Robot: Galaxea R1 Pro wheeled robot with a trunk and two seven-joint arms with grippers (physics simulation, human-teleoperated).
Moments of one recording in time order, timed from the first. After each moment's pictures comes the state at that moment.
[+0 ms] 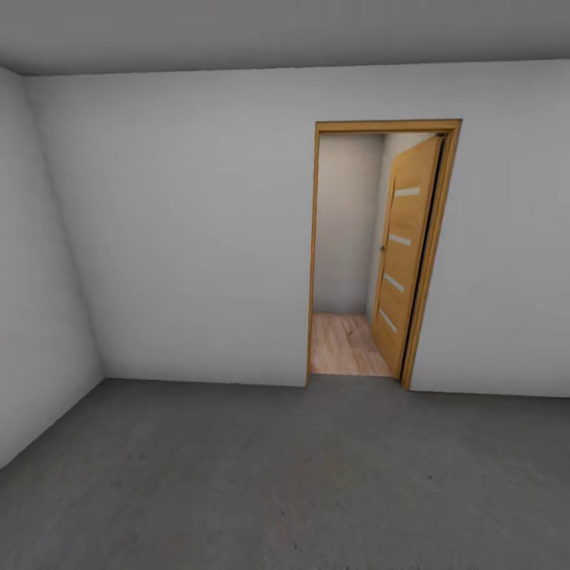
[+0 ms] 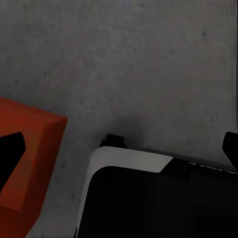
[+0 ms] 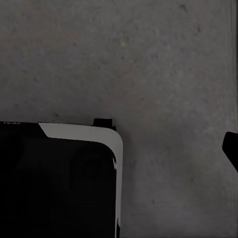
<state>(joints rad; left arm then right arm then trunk) -0.23 0.00 -0.10 0.00 0.30 -0.08 0.08 -0.13 -0.06 0.34 0.03 -0.29 -0.20 0.02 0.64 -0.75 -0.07</state>
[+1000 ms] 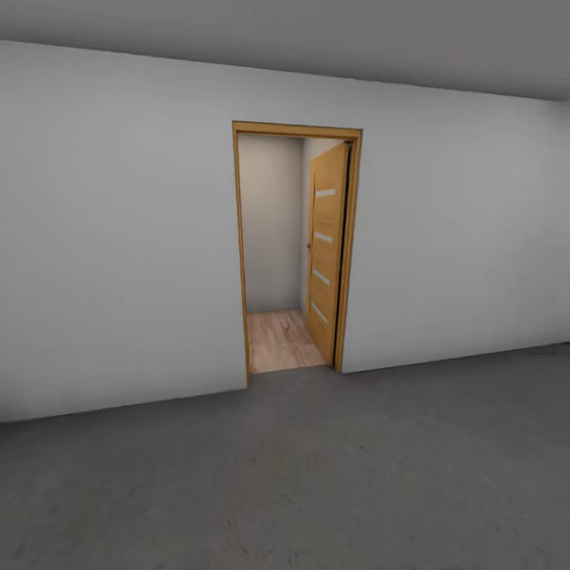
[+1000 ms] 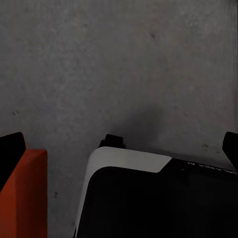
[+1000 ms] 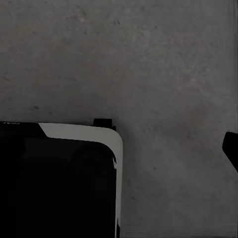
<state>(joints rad) -0.23 0.00 -0.10 0.00 0.30 -0.08 0.08 -0.13 -0.06 0.34 0.03 -0.29 -0.20 0.02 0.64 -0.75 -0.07</state>
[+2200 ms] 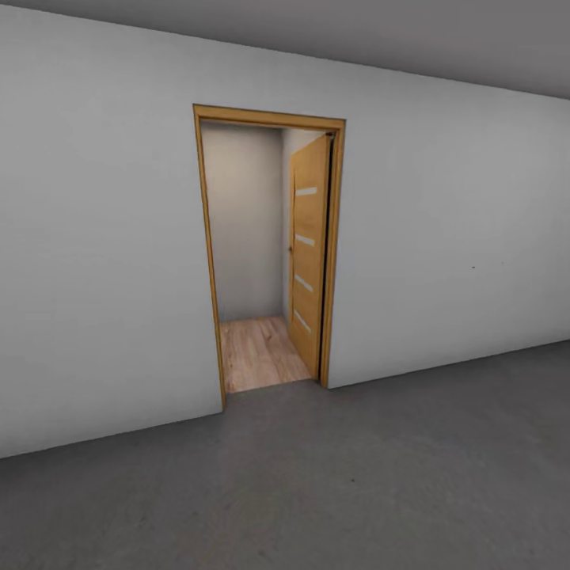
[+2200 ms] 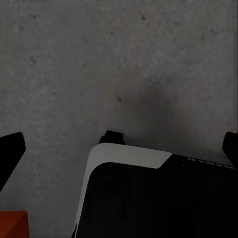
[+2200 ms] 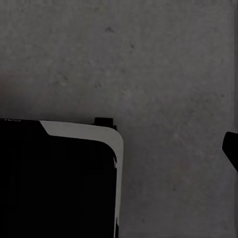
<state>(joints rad) -0.23 0.00 -0.10 0.00 0.30 -0.06 0.08 -0.13 -0.06 0.35 0.03 -0.28 -0.20 0.02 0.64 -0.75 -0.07</state>
